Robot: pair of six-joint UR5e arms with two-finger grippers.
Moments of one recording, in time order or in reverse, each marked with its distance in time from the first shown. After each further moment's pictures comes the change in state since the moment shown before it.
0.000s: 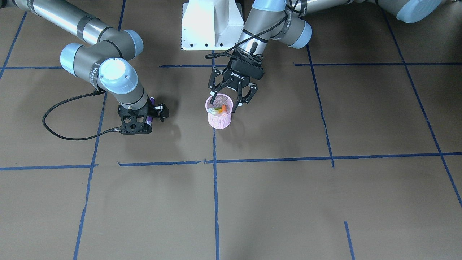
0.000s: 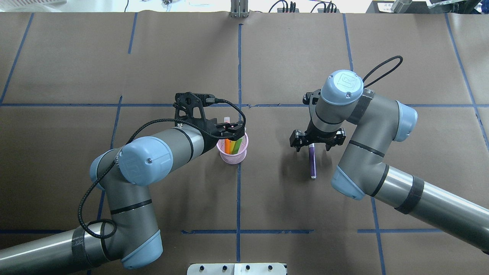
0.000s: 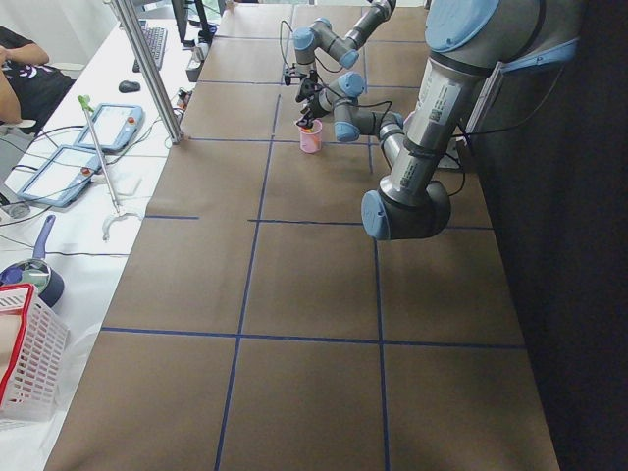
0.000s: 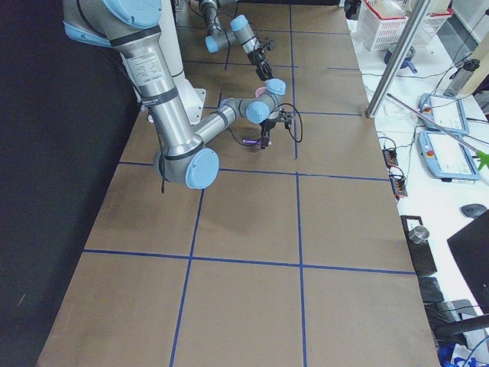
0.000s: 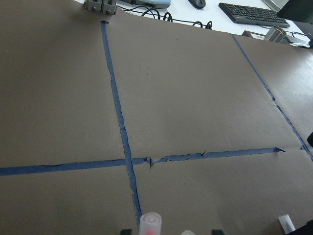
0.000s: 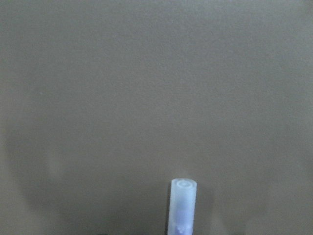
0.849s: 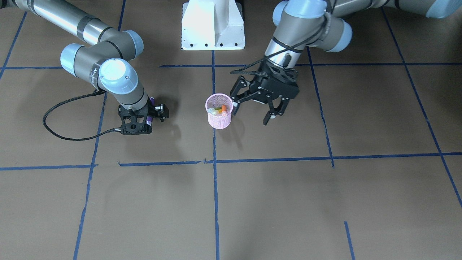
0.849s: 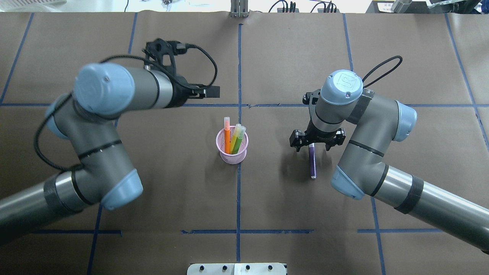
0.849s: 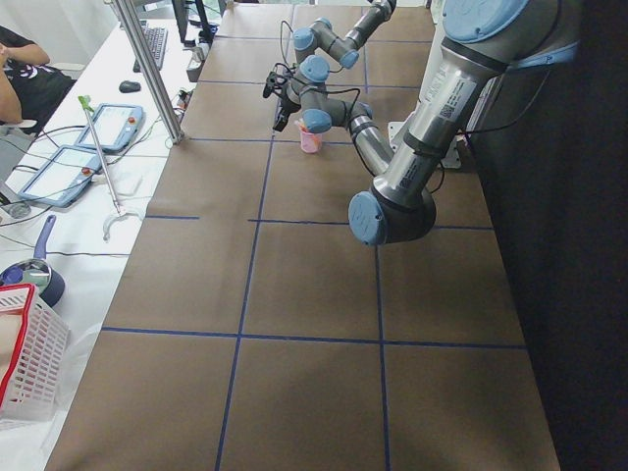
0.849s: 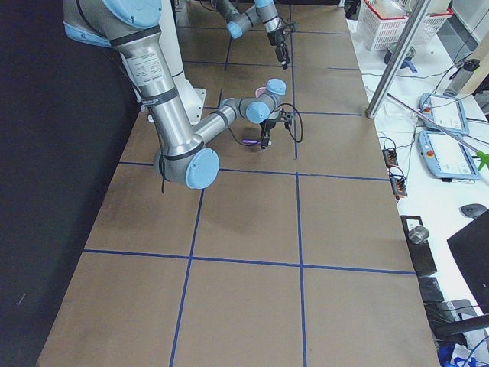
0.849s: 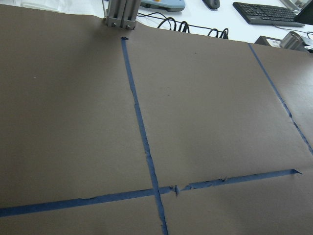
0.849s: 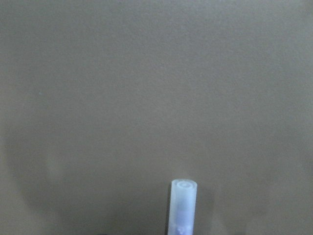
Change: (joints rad) left arm -0.312 0.001 -0.040 0.187 -0.437 0.077; right arm 0.000 0.001 -0.004 0.000 0.001 0.000
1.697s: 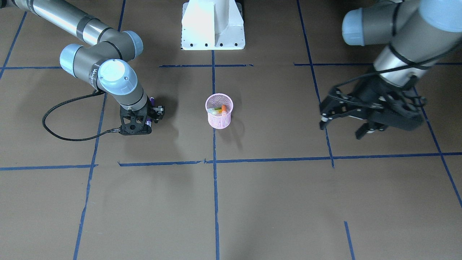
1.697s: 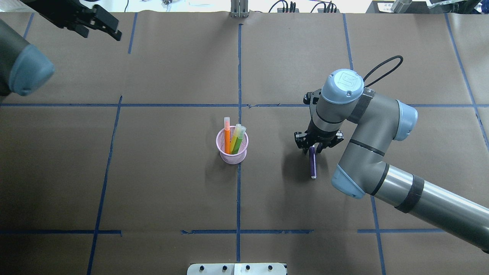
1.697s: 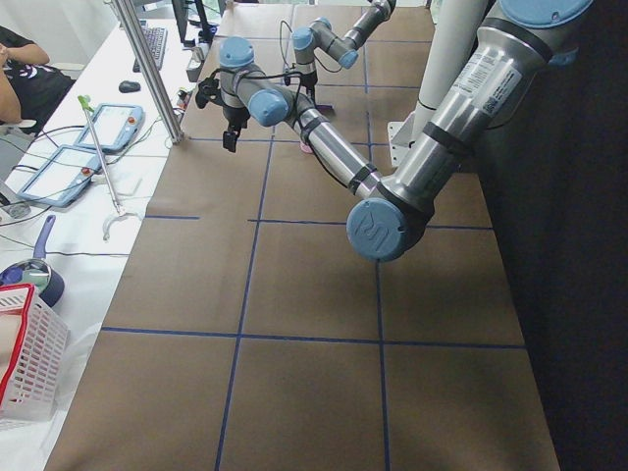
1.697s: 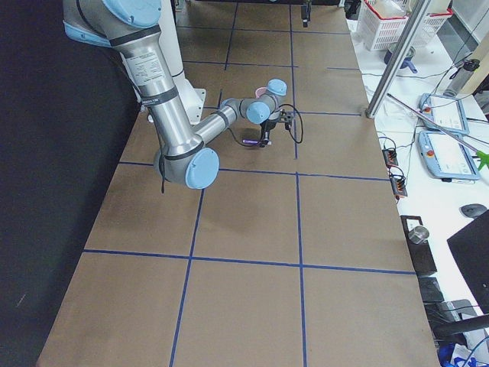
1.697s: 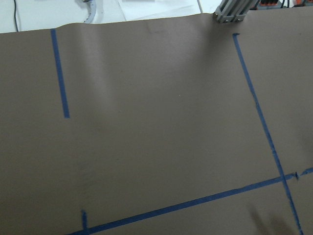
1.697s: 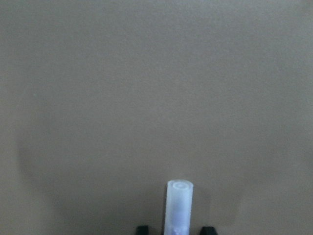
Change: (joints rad) left arm -0.435 0.020 0.031 0.407 -0.504 0.505; right arm 0.007 -0.002 -0.004 -0.002 0.012 -0.002
